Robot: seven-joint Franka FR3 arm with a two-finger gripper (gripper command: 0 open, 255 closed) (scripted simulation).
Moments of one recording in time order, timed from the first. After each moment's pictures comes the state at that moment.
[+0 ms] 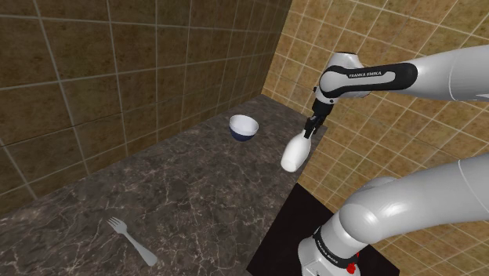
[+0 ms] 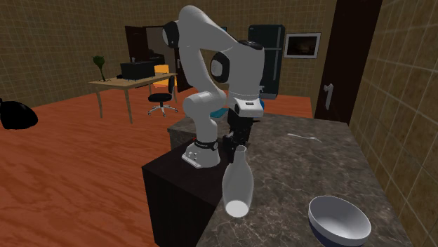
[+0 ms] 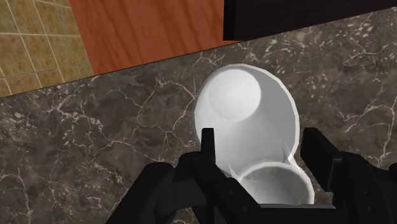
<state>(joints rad) -0.14 -0.44 -0.45 -2.48 -0.29 2.01 -0.44</state>
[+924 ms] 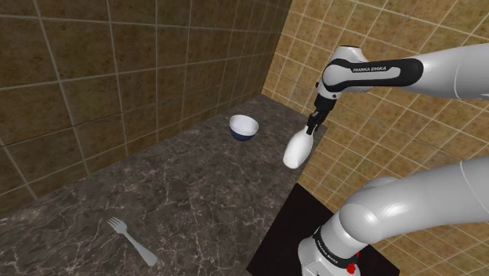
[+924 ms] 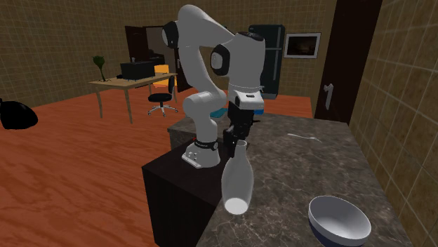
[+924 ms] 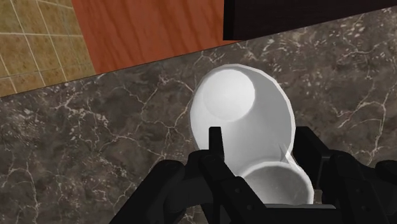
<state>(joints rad) -0.14 -0.46 -0.44 -2.44 -0.28 1.95 -0.44</state>
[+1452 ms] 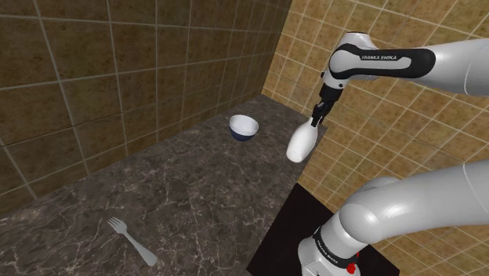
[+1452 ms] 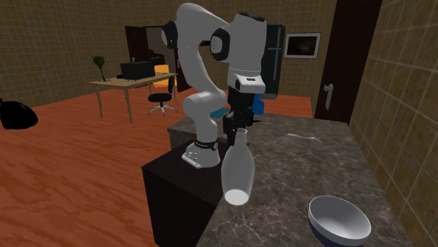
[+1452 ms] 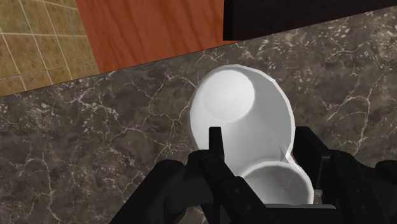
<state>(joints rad) -0.14 -0.49 -0.42 -2.36 -0.27 1.84 -0.45</state>
